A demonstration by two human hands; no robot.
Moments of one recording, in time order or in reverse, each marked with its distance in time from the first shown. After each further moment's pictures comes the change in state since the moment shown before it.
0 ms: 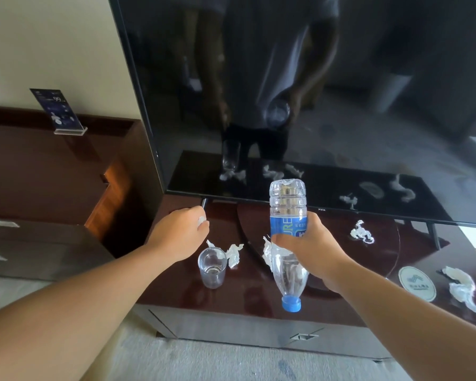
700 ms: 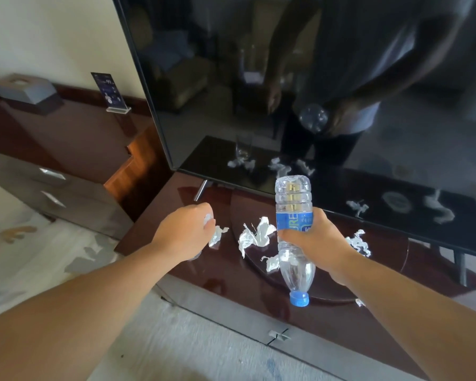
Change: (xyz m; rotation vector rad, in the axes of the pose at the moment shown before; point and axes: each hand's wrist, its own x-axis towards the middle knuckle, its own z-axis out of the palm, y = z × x) left_hand -0.039 0.122 0.037 0.044 0.066 -0.233; right_hand 0.045 0.064 -0.098 -0.060 -0.261 -0.112
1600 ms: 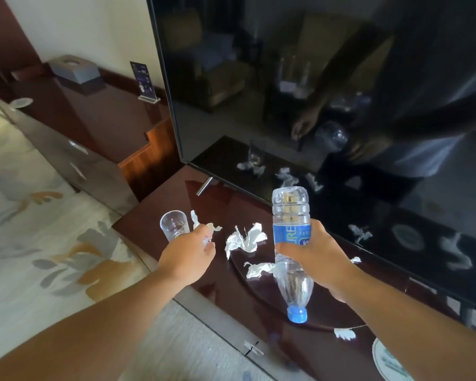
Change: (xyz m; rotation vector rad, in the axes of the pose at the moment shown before) left_hand -0.031 0.043 0.070 -0.044 0.032 -0.330; right_hand 0.009 0.012 -0.046 -0.058 -0.179 -0.082
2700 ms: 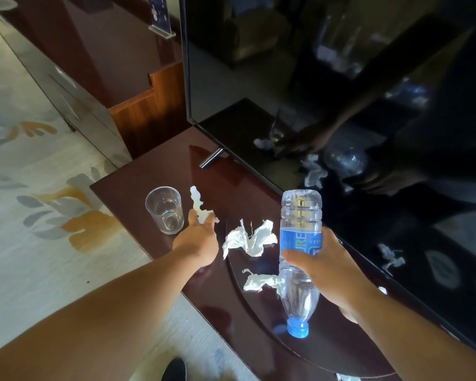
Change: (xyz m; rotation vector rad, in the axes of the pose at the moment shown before) left_hand 0.083 -0.018 0.105 -0.019 -0.371 -0.327; right_hand 0.083 0.018 0.020 -0.094 -0.124 0.110
